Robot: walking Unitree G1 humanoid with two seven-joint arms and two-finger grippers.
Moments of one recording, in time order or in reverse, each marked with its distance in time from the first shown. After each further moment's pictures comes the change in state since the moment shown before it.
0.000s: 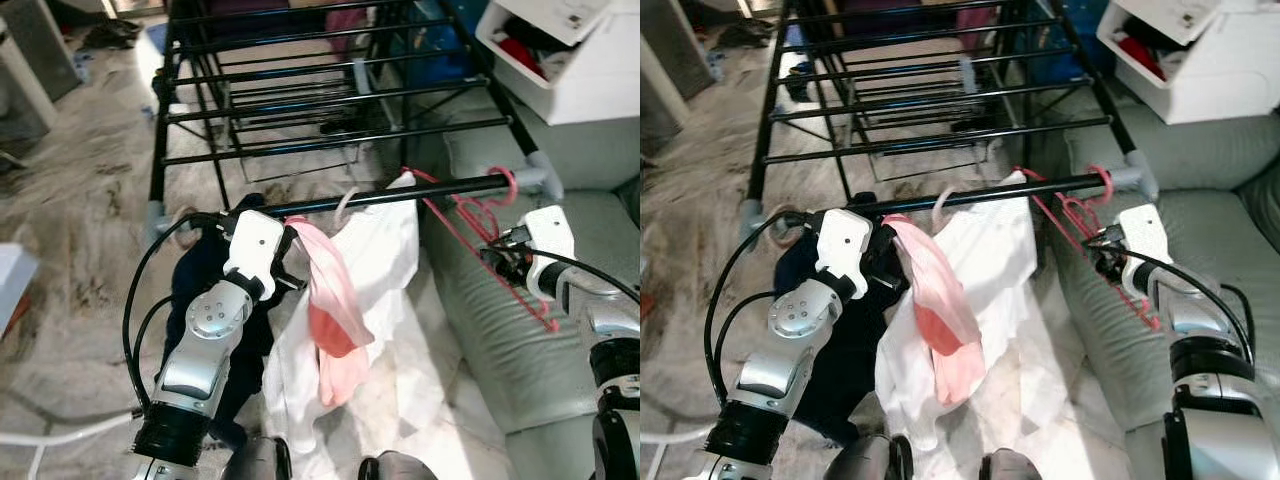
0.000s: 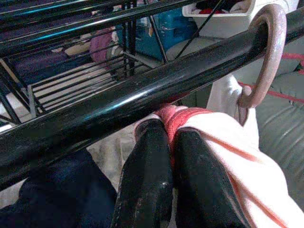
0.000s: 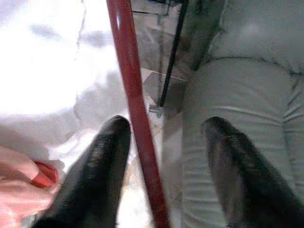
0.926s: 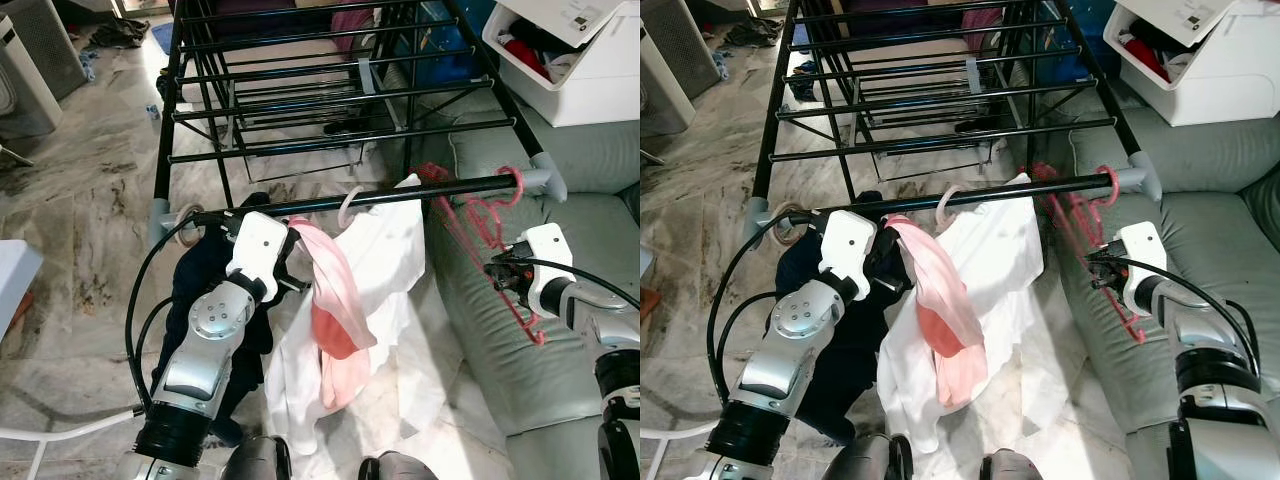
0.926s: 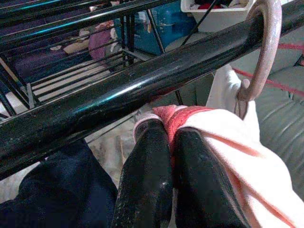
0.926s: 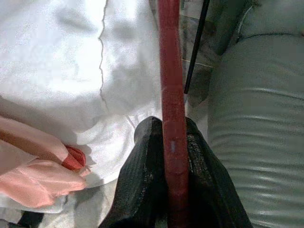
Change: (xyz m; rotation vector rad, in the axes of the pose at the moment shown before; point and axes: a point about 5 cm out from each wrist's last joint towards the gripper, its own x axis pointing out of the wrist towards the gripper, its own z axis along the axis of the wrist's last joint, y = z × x) left arm 0.001 -0.003 -0.001 0.013 0.014 -0.013; right arm -0.006 0.002 -0.020 0.075 0.045 0.087
